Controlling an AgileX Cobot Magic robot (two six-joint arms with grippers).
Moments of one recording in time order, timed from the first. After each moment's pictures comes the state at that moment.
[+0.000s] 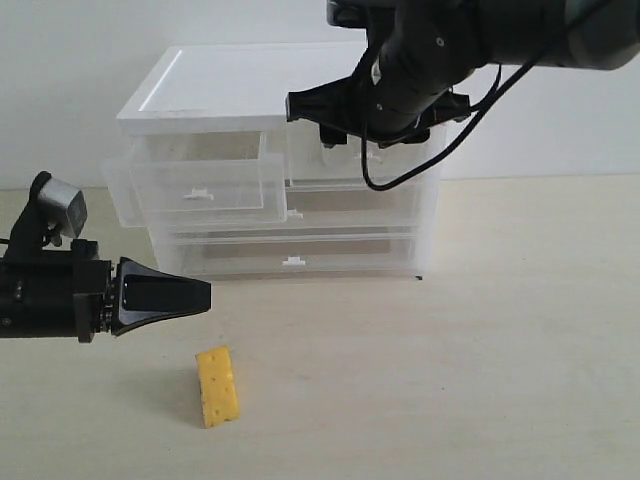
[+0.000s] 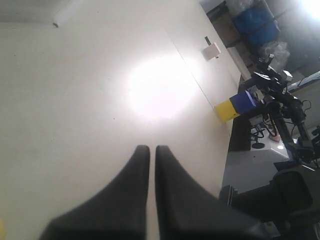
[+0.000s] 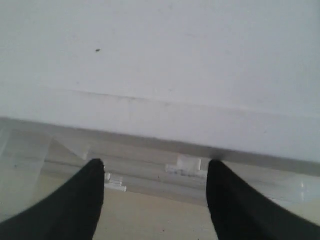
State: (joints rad) left arm -0.01 1.75 -0.68 -1.63 1.21 1.64; right arm 0.58 1.86 -1.59 -0.34 0.57 0.62
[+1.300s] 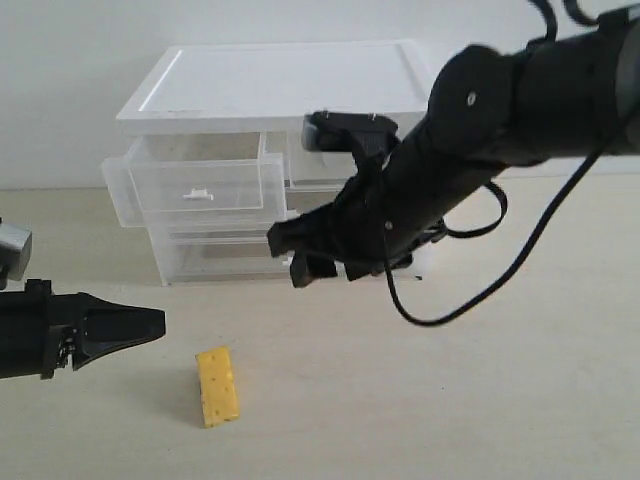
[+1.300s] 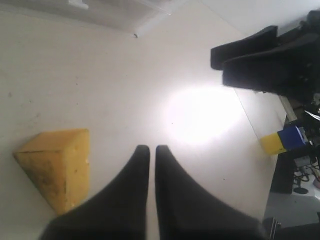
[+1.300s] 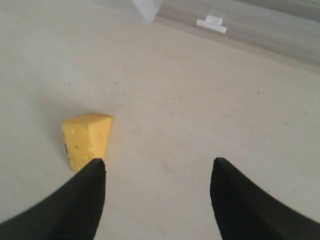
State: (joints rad) left arm 0.12 1.75 -0.53 -1.73 1.12 1.76; right arm 0.61 1.77 -1.25 0.40 0.57 -0.11
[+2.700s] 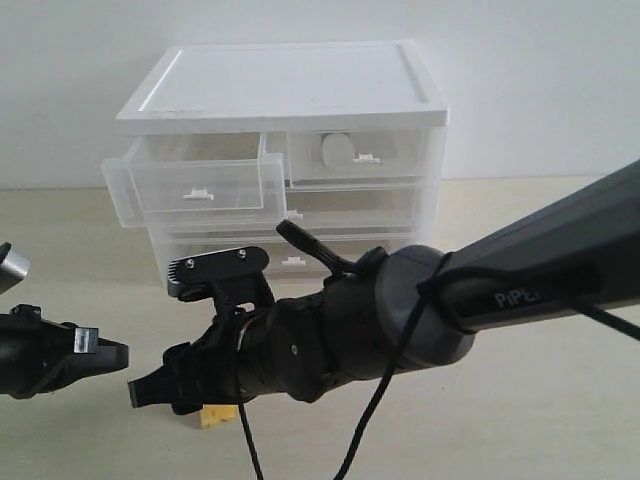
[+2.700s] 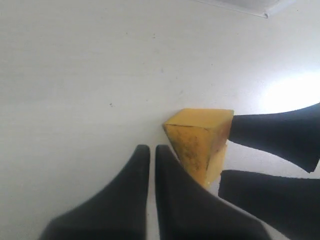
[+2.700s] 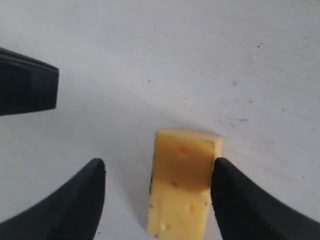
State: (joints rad) left arm 0.12 1.75 -0.54 -1.74 0.73 1.79; right arm 0.95 2.04 -1.16 0.42 -0.05 -0.01
